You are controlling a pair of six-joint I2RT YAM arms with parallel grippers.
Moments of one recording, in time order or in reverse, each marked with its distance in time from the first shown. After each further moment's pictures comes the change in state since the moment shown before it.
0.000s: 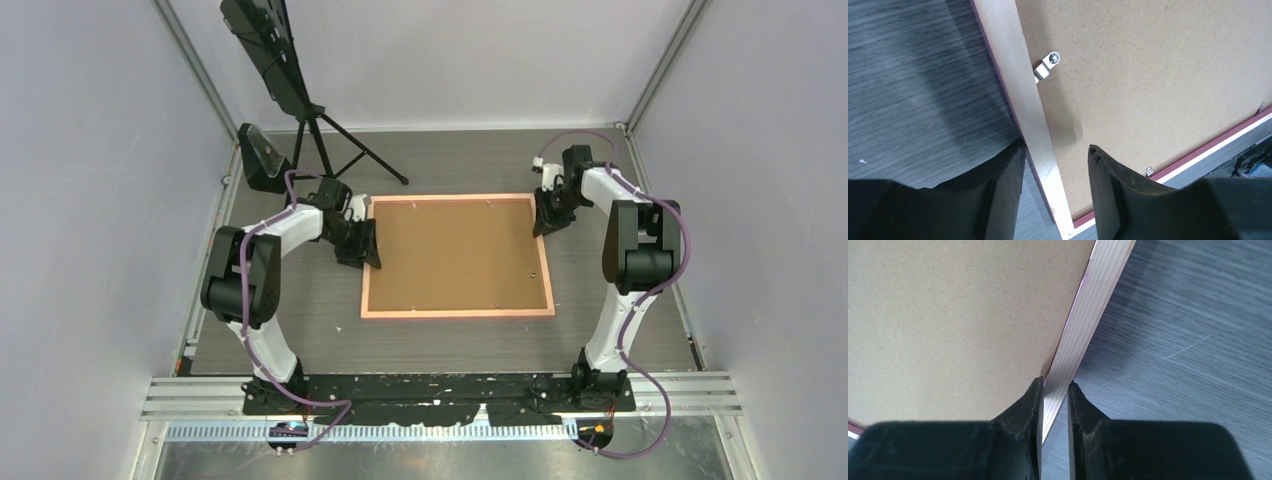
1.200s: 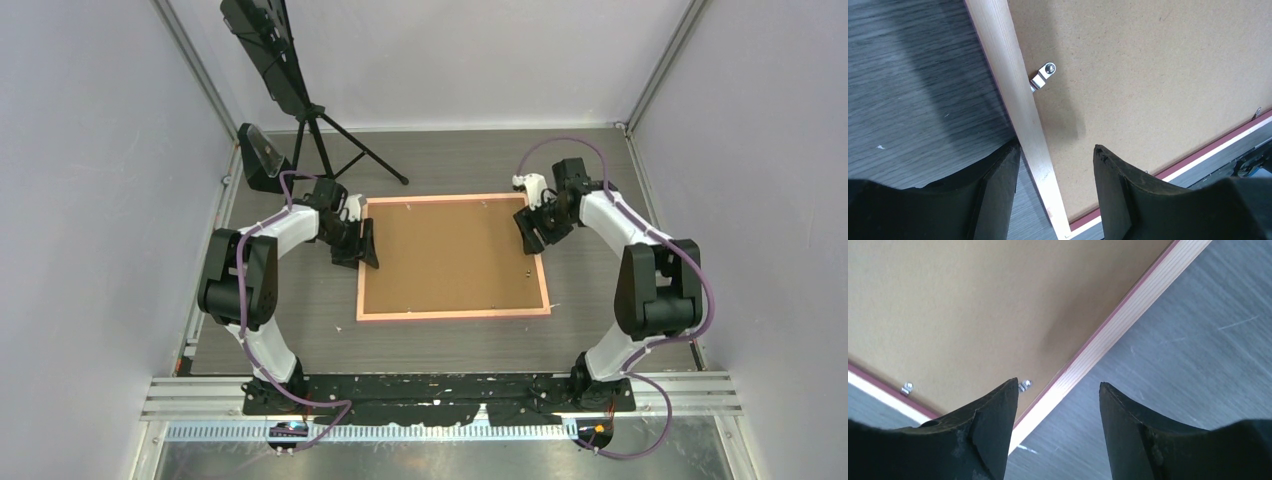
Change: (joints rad) left arm 0.024 -0.018 -0.013 -0.008 -0.008 -0.003; right arm 0.111 -0.291 -0.220 0.026 0.026 -0.219
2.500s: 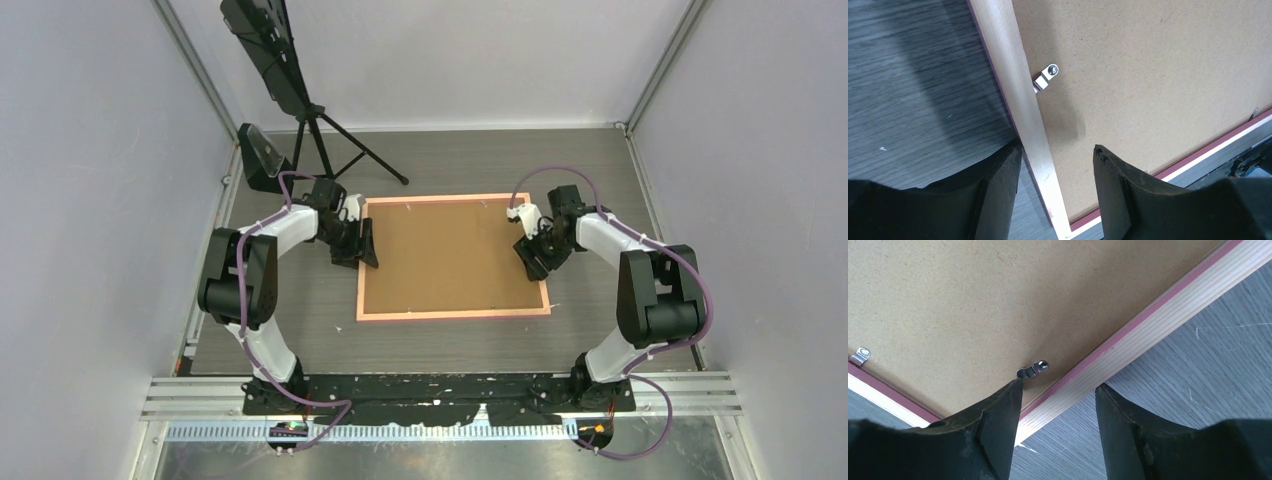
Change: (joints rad) left arm 0.006 0.006 0.000 0.002 0.010 0.001; right arm 0.018 -0.079 -0.247 0.084 0.019 -0.144
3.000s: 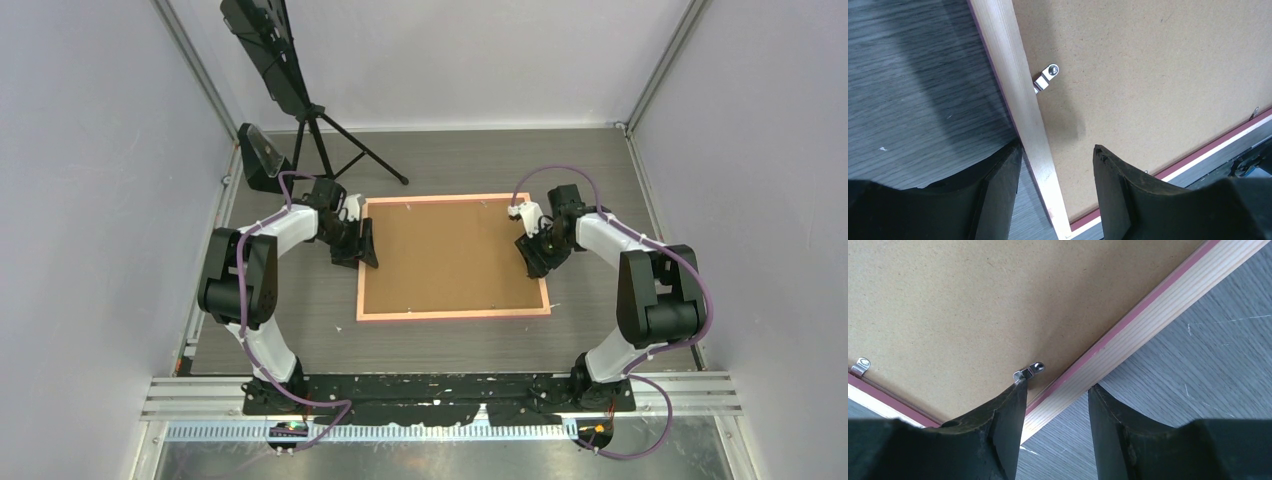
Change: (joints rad) left arm 0.000 0.001 0.001 0.000 0.000 0.000; right arm 0.005 0.001 -0.003 0.021 0.018 0.043
